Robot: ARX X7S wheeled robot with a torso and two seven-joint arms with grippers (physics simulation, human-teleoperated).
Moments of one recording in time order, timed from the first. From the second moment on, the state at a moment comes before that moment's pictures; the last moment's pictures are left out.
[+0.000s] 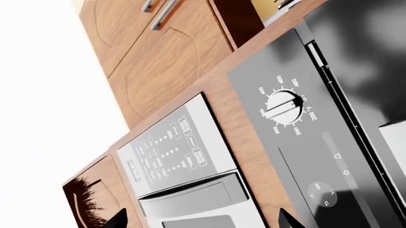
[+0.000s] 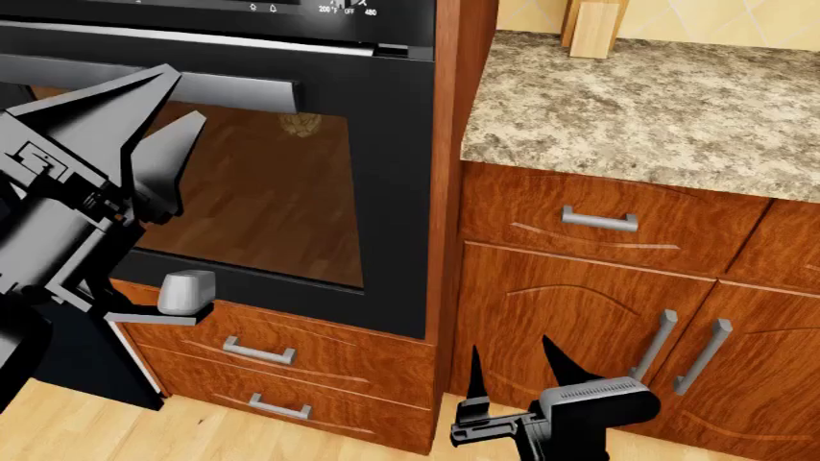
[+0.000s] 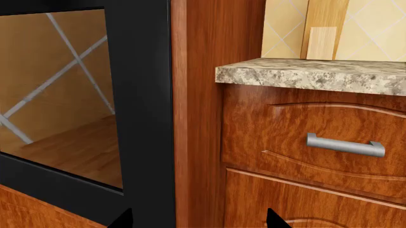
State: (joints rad) left arm -0.66 -0.98 0.41 0.22 1.04 0.11 -0.23; right arm -0.02 0.23 -0.29 -0.13 0.19 -0.01 0.16
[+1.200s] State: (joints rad) left arm -0.74 -0.86 0.48 0.14 0.92 0.12 -0.09; right arm -0.01 0.25 -0.32 -0.14 0.20 -0.02 0.20
